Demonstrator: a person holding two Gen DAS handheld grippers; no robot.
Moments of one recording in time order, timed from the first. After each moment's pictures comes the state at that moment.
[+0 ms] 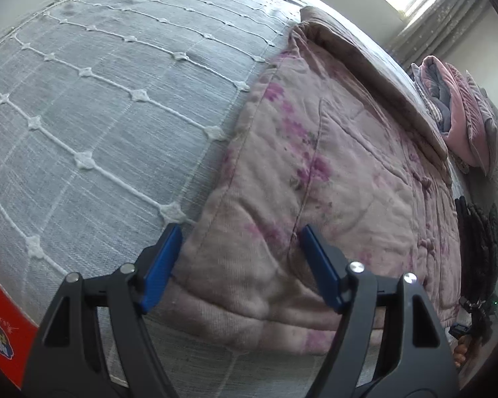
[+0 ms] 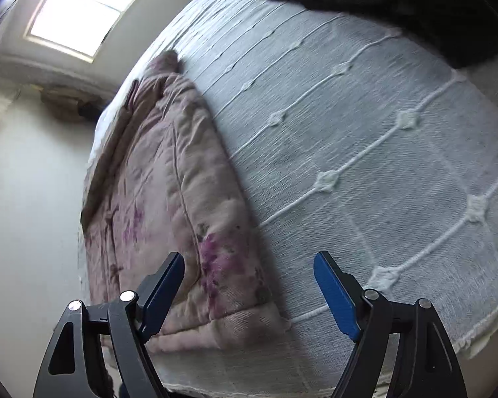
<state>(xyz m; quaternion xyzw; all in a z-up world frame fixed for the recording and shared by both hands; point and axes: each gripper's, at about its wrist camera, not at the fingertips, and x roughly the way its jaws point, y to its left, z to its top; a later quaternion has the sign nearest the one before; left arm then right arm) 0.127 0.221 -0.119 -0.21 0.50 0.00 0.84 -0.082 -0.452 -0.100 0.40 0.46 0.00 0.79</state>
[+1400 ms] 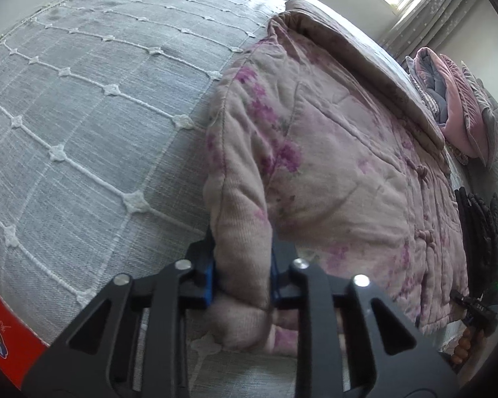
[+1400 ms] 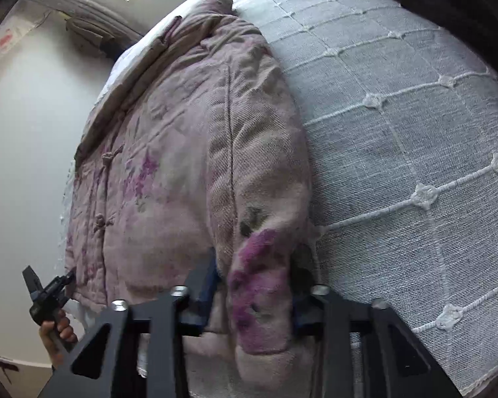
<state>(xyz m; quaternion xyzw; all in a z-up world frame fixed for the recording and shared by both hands) 0.125 0.193 -0.123 -0.20 0.50 -0.01 0.84 -0.046 -0.394 -0.098 0.30 0.50 0.07 0.81</state>
